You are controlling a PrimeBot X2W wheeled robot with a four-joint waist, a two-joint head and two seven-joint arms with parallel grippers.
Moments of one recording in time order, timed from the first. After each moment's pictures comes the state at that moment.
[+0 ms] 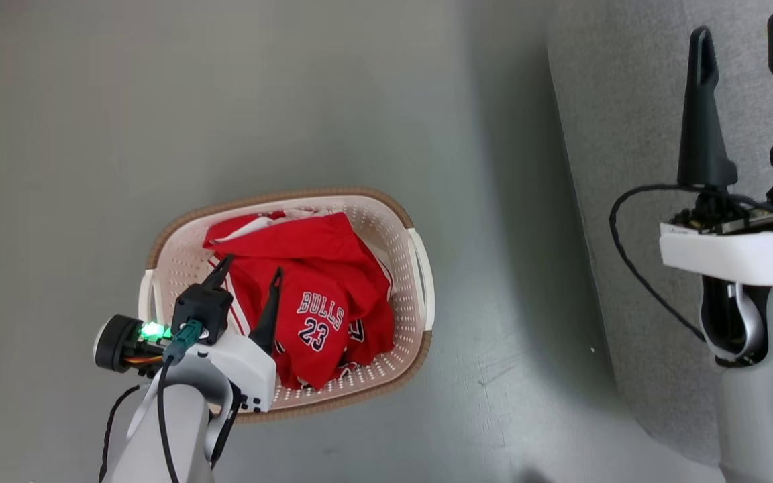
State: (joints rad) left arm -0.44 0.08 -0.21 0.68 -0.01 -0.05 -0.25; right arm -0.44 -0.05 -0.05 -0.02 0.15 0.12 -0.16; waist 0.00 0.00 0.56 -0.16
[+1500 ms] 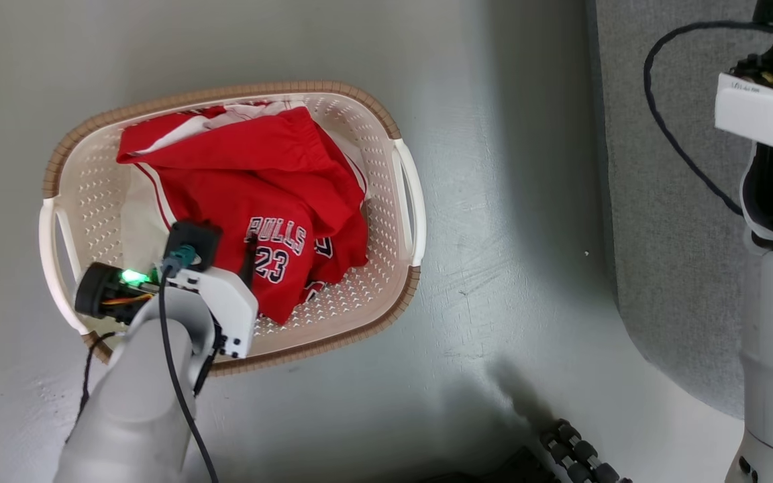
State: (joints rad) left arm -0.72 0.09 -0.22 1.02 0.01 -0.06 -0.15; right arm -0.76 -0.05 -0.06 0.01 0.19 0.12 -0.20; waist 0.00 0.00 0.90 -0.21
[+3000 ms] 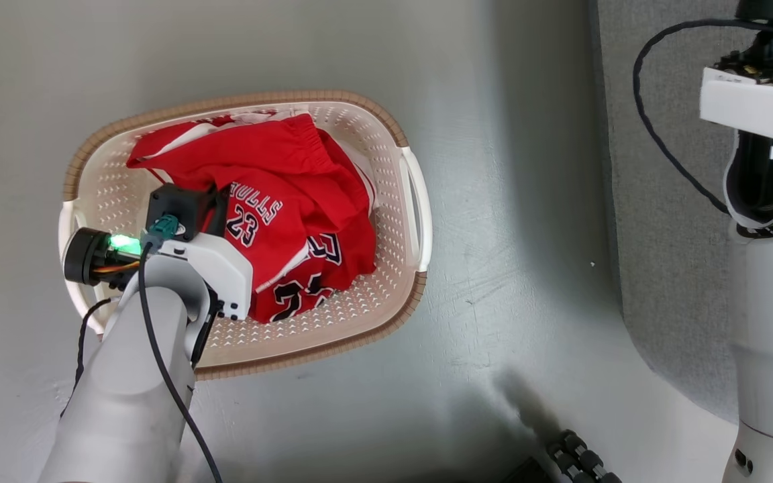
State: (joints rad) left arm -0.78 0.09 -0.21 1.03 -0.01 -0.04 -0.24; right arm -0.78 -0.05 -0.06 0.13 0.20 0.12 -0.25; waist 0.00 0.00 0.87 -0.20
